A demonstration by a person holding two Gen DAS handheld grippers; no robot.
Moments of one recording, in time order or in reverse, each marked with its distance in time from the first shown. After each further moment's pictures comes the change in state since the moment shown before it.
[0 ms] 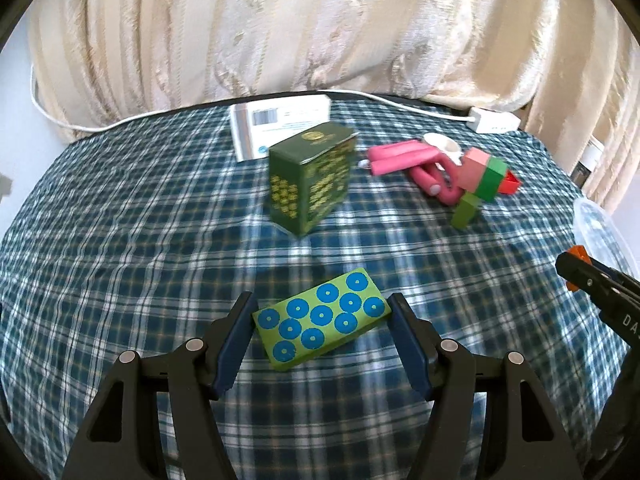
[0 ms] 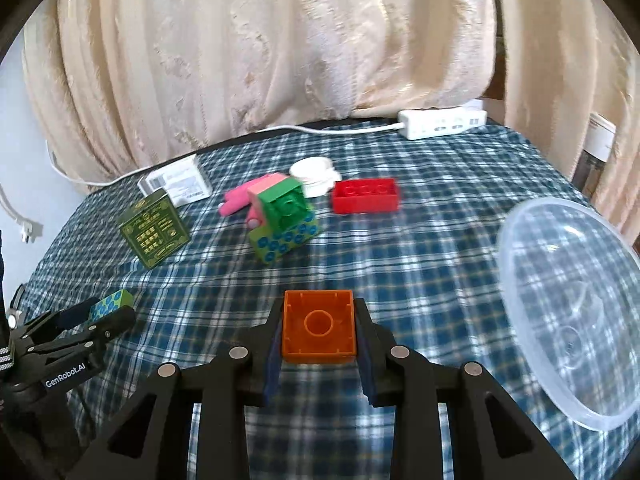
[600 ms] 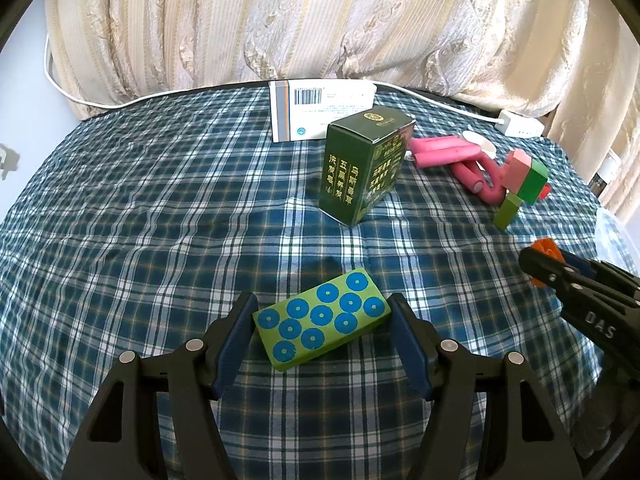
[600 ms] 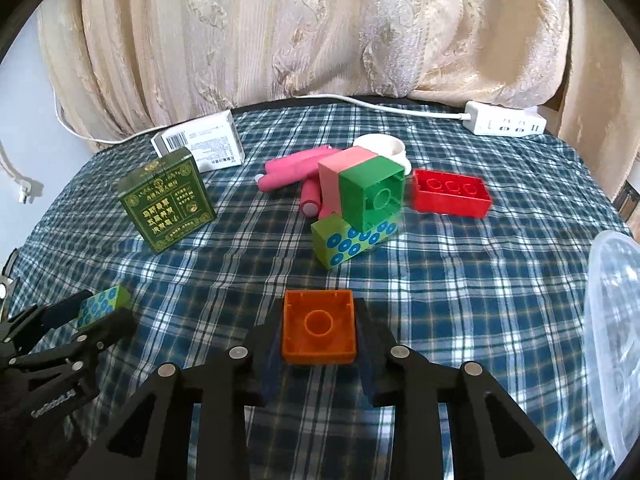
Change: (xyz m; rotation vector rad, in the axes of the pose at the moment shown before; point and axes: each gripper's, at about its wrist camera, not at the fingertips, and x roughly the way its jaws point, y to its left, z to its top) left arm 0.017 0.036 -0.006 -0.071 0.032 0.030; right arm 0.055 0.060 0.011 -0.122 0.092 0.034
